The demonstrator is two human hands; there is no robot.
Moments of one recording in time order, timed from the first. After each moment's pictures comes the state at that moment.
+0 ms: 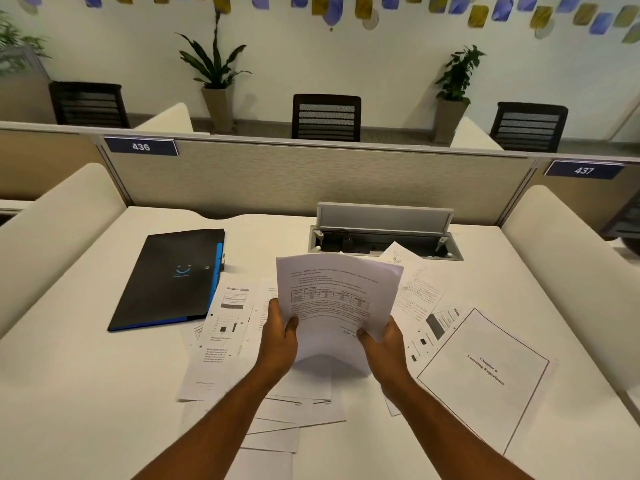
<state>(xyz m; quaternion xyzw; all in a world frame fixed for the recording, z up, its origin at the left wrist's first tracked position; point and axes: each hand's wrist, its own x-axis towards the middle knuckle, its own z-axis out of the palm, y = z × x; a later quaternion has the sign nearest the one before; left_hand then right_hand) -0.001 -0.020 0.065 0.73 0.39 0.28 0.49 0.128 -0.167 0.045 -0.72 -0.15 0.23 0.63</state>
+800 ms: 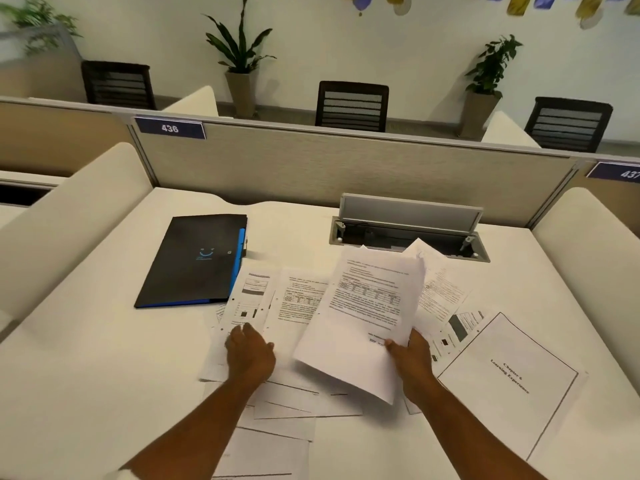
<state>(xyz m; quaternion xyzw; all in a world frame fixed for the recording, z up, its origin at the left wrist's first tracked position) -0.066 0.037 -0.017 0.76 0.60 0.01 0.23 0.144 -0.174 0.002 -0.77 -0.06 0.26 0.58</state>
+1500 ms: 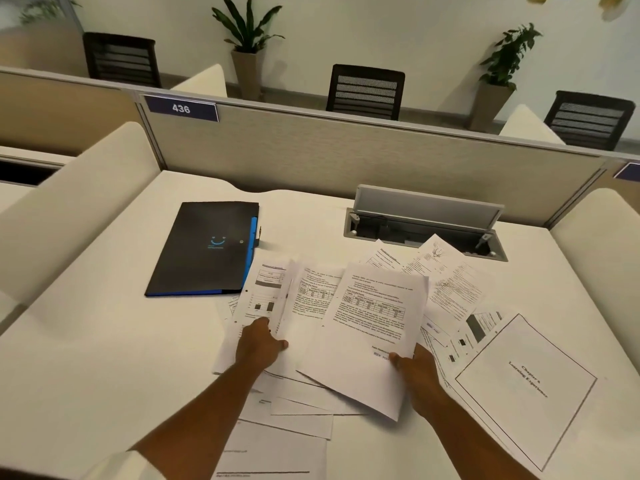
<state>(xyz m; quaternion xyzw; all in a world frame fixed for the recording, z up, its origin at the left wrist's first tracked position) -0.078 0.067 -0.018 0.72 0.57 0.02 0.39 0.121 -0.168 -0.023 -0.76 -0.02 0.32 0.57</state>
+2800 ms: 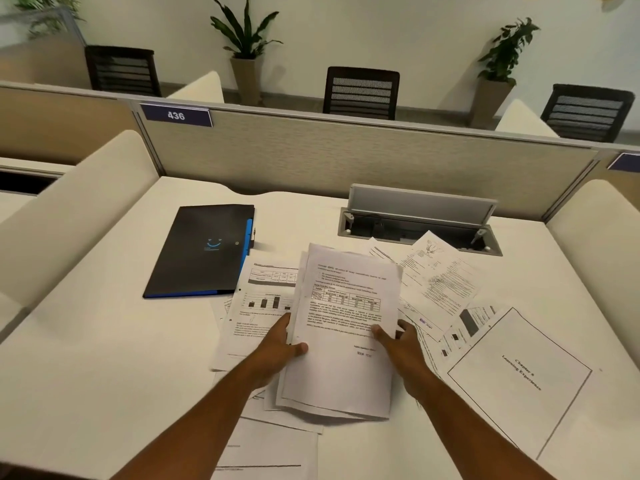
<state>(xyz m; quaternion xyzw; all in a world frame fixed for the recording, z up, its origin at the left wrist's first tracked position) -0.070 0.023 0.012 0.62 0.39 0.05 0.67 0.130 -0.155 0.003 -0.75 -0.07 0.34 0.56</state>
